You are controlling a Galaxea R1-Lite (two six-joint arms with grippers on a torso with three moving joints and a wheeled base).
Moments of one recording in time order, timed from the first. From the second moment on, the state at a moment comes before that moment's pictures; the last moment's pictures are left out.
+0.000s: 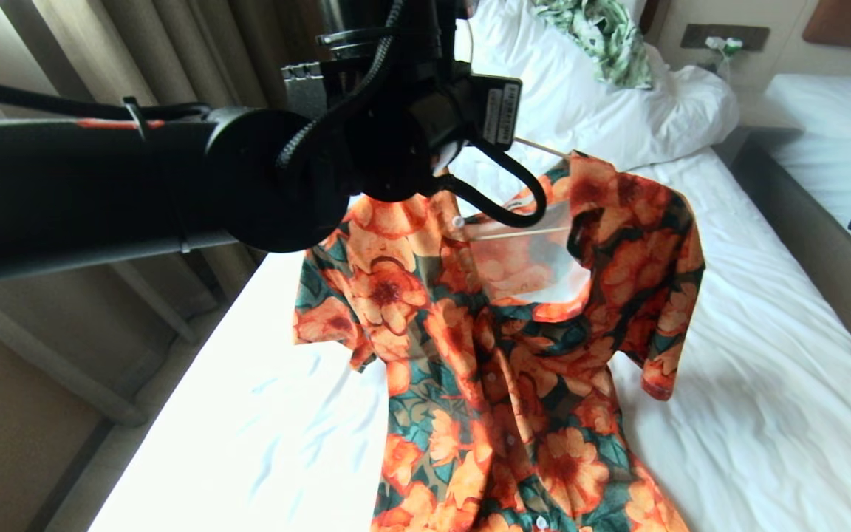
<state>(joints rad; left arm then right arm) -0.84 1.95 -1.86 -0.24 0.52 0.22 -0.53 1.59 -0.70 -1.52 1.51 0.61</state>
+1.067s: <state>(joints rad) -0.74 1.89 -1.89 -0.20 0.52 0.21 -0.45 1.63 -0.72 -1.52 1.51 0.62</state>
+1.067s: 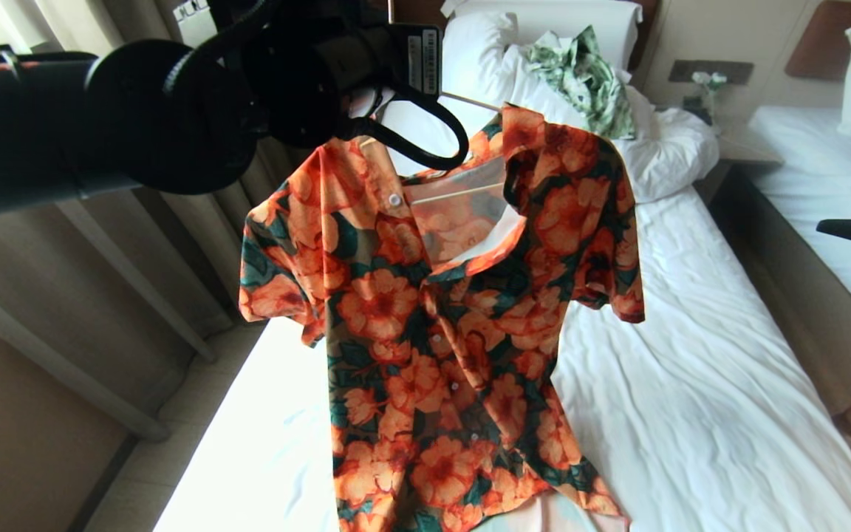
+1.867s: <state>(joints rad) -0.74 1.89 -1.89 -0.20 0.52 0.21 -0.43 1.62 -0.71 -1.52 1.52 0.62</state>
